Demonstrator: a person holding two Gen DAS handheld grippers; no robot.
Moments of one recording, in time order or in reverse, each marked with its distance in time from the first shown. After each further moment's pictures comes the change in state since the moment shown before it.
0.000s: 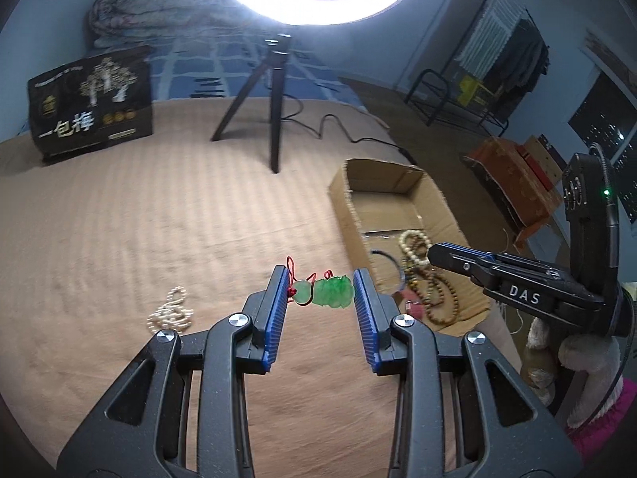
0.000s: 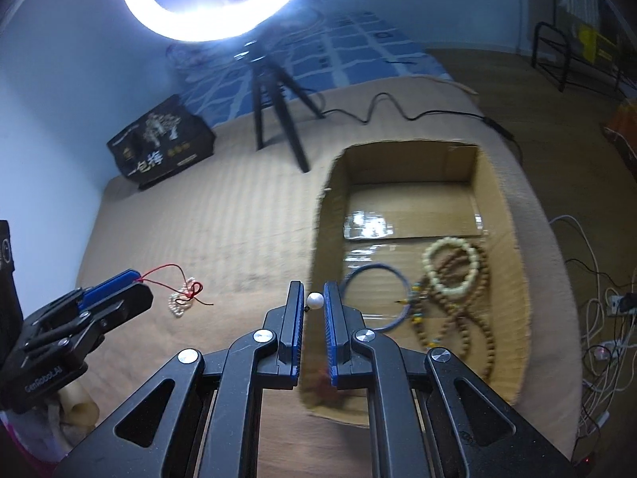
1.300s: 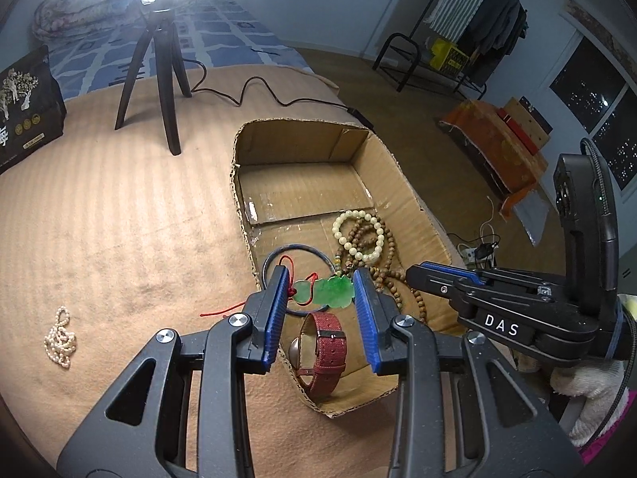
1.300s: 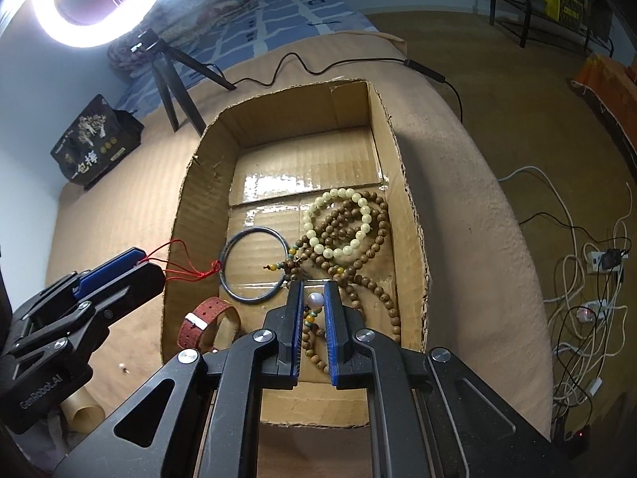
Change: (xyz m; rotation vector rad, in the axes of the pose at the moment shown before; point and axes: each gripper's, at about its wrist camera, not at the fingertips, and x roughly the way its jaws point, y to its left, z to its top) left arm 0.094 -0.085 -0.001 0.085 0.096 -0.059; right arm 0.016 -0.089 -0.019 0.102 0.101 -0.088
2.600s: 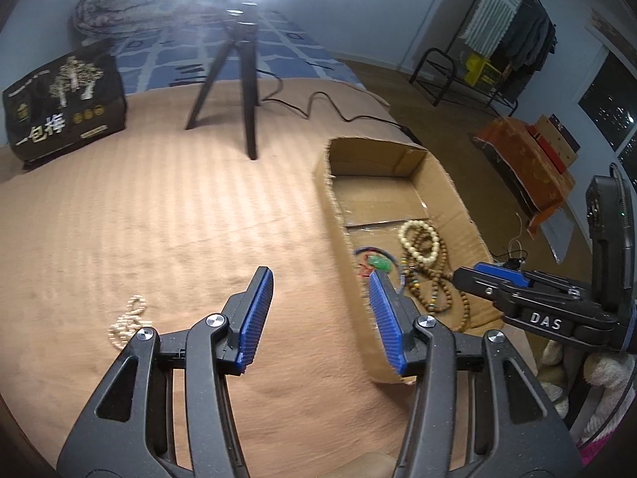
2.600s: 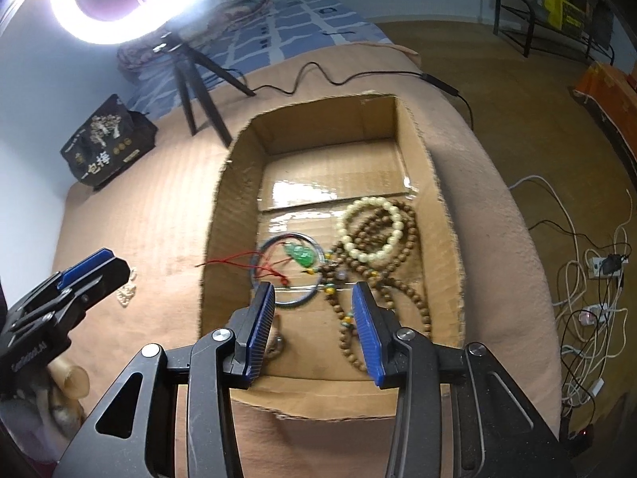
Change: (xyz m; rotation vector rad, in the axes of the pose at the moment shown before) left arm -0.047 0.056 -0.003 -0.062 -0.039 0.120; right arm -0.010 0.033 -0.002 -0.019 -0.033 0.010
